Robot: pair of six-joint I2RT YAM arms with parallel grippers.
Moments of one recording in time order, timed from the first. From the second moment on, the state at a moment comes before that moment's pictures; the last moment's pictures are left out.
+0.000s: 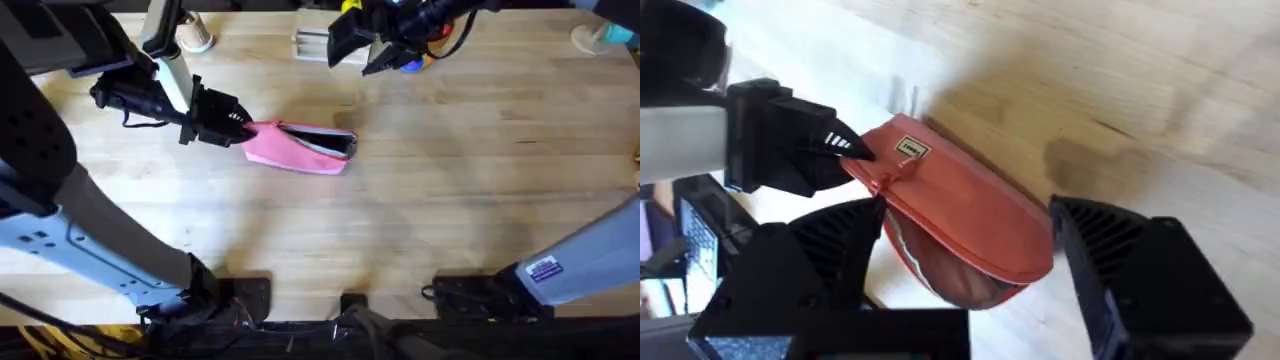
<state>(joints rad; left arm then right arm) 0.32 1.90 1.25 -1.33 0.94 1.99 0.32 1.82 1.61 -0.87 -0.53 0.24</state>
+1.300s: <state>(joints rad) 0.61 1.90 1.37 -1.38 0.87 2.06 0.68 1.97 1.61 -0.72 -0.50 0.71</state>
